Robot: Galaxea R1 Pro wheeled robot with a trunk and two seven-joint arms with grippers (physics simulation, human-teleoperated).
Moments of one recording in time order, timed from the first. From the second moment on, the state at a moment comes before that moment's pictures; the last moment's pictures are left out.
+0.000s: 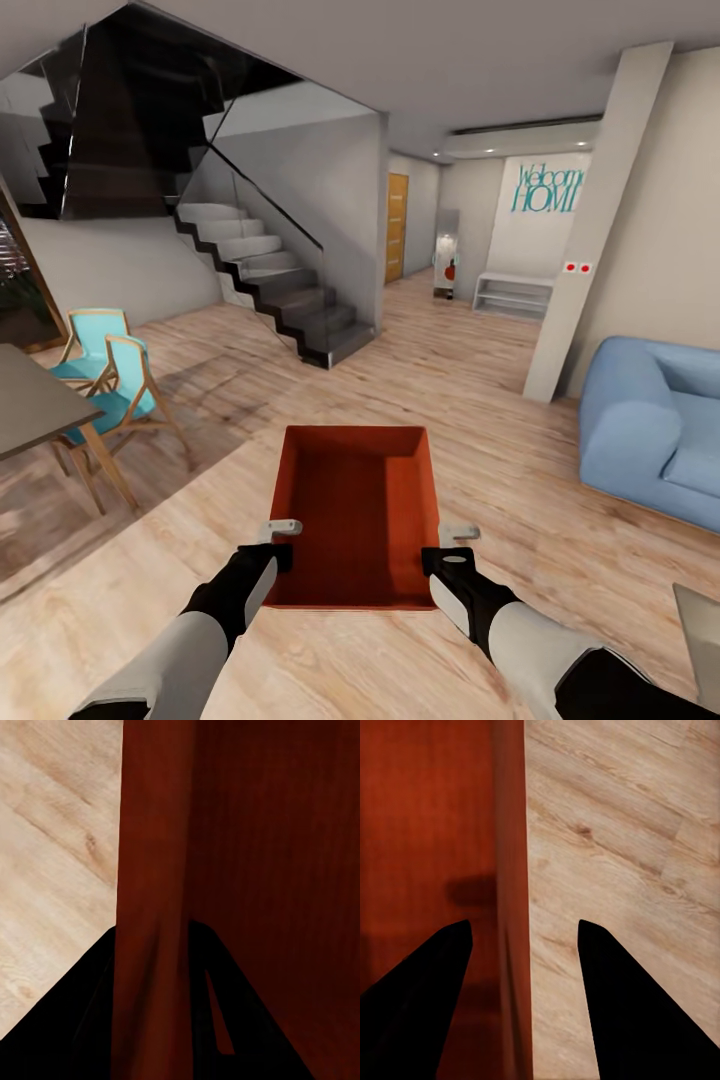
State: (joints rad) left arm -0.70 -0.14 0.09 -0.45 -0.06 0.39 0.20; right arm -0.78 0.11 0.56 -0.21 -0.52 0.10 -0.38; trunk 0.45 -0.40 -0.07
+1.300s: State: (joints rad) left arm -0.70 -0.14 0.09 -0.45 -0.05 0.38 0.20; right arm -0.78 0.11 0.56 -0.21 -0.52 0.10 -0.38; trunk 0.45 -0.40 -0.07
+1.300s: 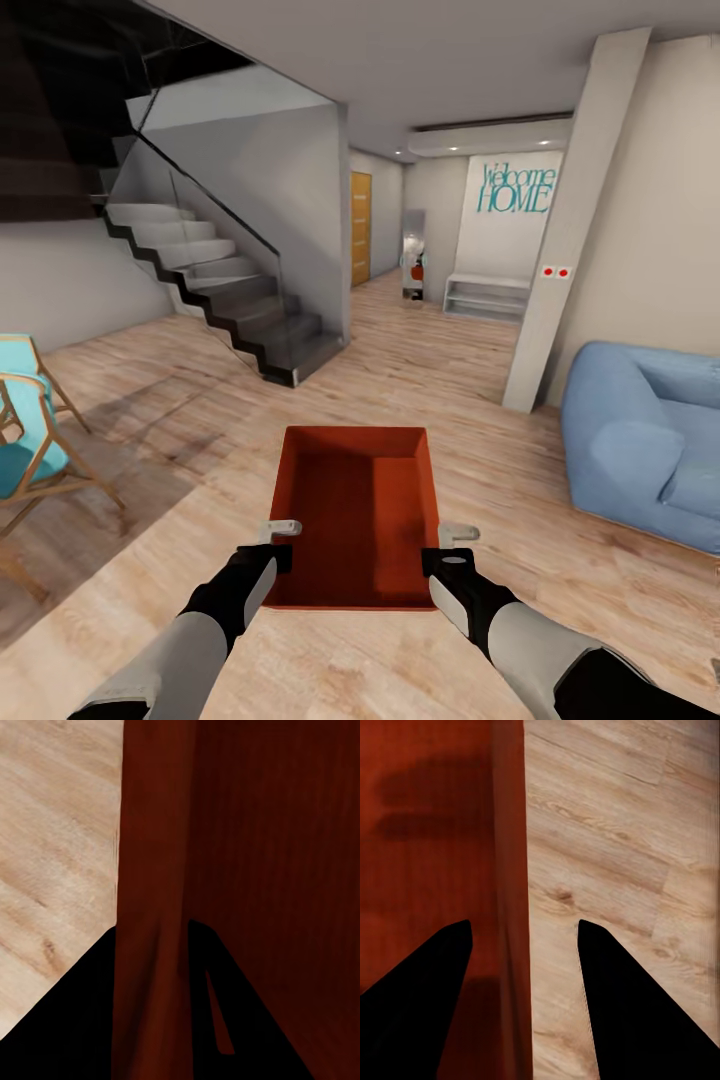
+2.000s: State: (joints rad) left arm -0.70 -0.14 0.09 -0.45 -0.05 0.39 0.20; right arm -0.79 0.11 0.56 -0.21 -0.52 0.11 -0.38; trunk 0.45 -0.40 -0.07
